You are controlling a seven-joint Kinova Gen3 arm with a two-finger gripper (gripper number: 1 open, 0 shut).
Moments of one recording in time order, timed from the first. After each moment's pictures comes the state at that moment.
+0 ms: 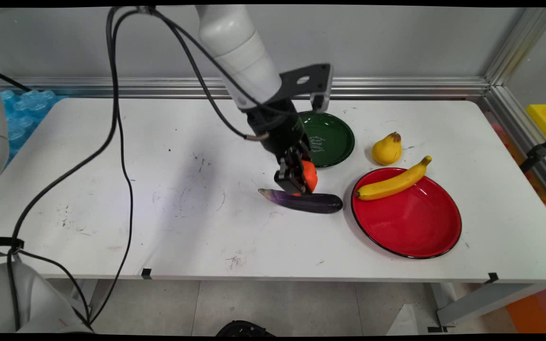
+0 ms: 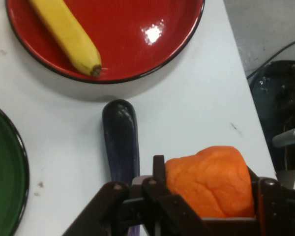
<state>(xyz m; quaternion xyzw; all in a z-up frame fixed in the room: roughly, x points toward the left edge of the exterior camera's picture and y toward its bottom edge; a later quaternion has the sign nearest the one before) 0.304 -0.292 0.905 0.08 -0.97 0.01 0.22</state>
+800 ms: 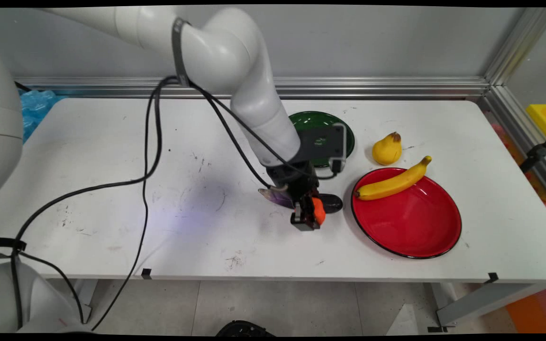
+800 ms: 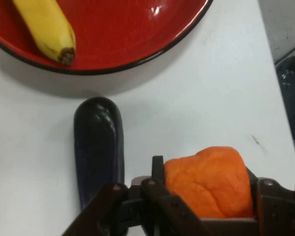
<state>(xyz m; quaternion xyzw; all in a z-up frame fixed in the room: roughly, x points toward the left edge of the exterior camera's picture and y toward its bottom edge) 0.260 -0.276 0.818 0.11 -0.98 0.03 0.19</state>
